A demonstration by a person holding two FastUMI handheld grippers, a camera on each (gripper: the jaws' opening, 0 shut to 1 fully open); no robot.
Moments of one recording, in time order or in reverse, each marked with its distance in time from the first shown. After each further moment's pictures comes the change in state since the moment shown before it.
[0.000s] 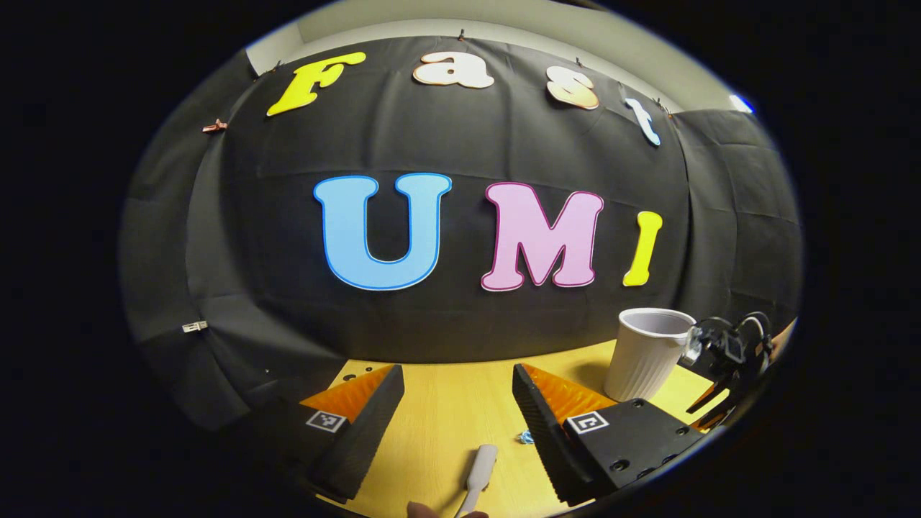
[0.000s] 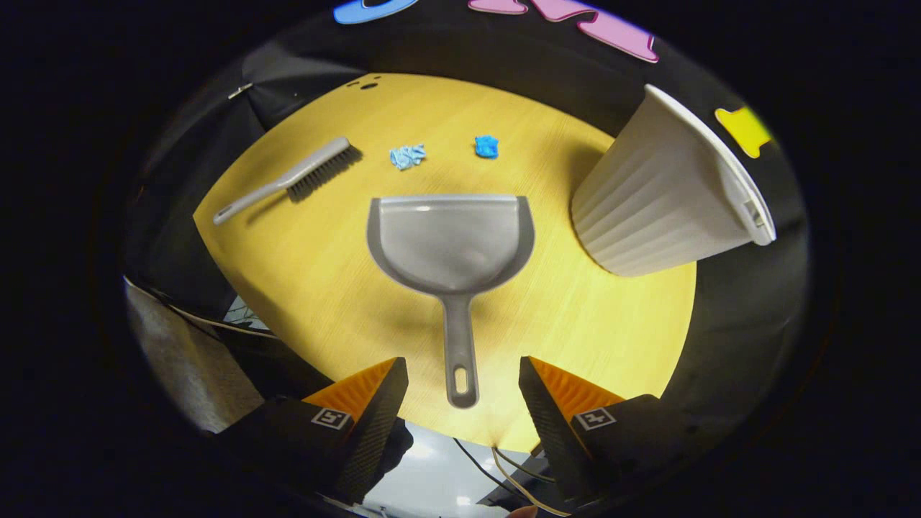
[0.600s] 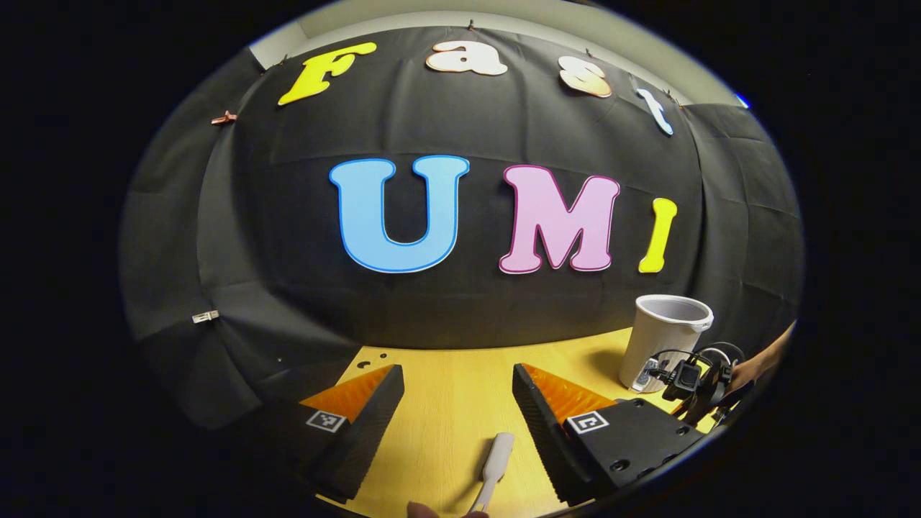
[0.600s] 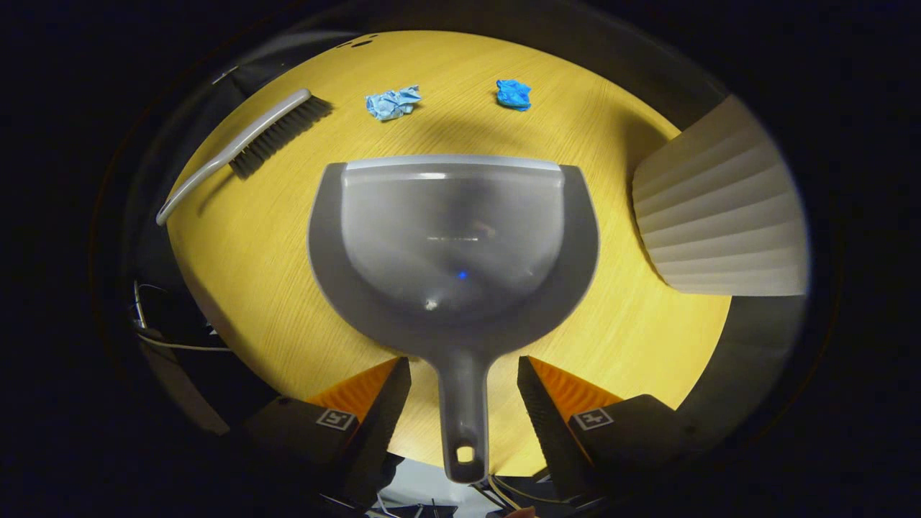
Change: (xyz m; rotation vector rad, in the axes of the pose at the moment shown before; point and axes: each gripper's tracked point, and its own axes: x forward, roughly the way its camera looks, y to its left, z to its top) left arm -0.001 0.024 -0.024 -0.013 0.056 0.056; right arm 0.100 0.008 0.014 -0.031 0.162 0.010
